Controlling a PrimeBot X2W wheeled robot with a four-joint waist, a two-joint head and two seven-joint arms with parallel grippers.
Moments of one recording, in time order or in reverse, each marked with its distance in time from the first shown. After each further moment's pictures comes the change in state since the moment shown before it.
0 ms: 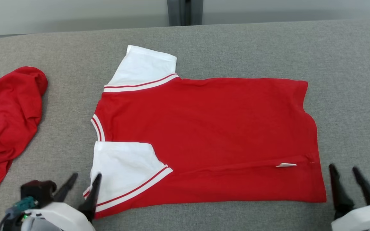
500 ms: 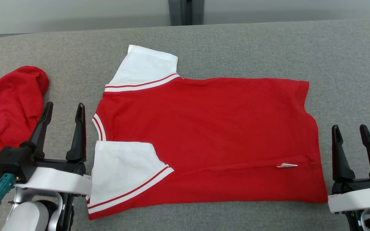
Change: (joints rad) left arm -0.201 -0.043 0.051 -0.097 0.167 0.076 -0.281; right arm -0.113 -0.001 0.013 -0.121 -0.136 0.000 -0.176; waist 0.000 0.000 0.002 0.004
